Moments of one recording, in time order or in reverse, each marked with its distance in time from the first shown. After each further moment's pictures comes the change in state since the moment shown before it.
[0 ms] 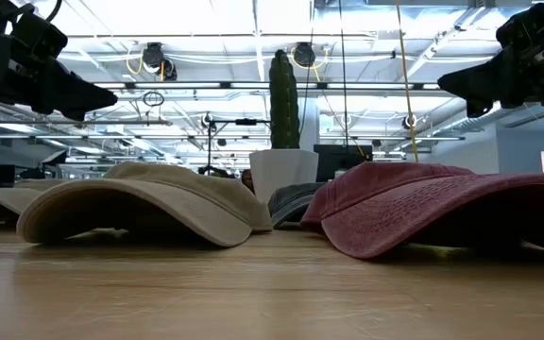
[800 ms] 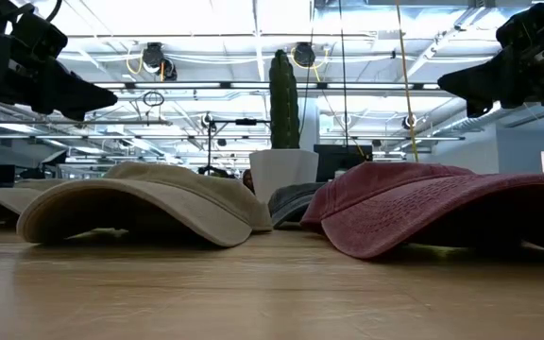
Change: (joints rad) left arm 0.000 0.000 0.000 0.000 0.000 0.000; right arm 0.000 0.000 0.000 0.000 0.000 0.000
